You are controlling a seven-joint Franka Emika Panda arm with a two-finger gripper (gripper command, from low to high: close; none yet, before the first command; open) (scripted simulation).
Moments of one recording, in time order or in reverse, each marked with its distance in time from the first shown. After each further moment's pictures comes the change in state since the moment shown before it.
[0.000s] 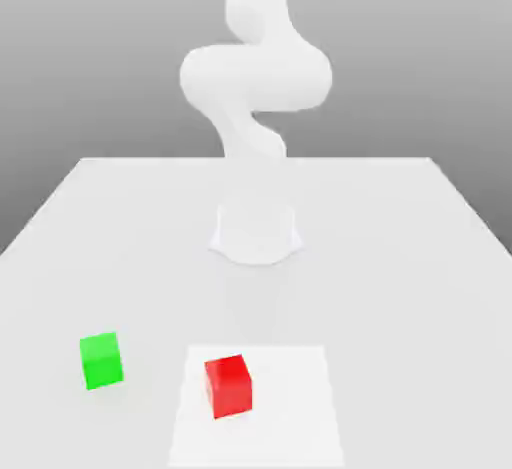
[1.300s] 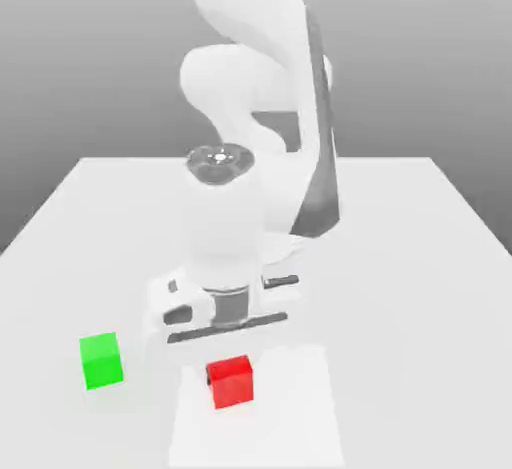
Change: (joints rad) arm 0.002 0.824 -0.076 -0.359 0.038 0.466 -0.383
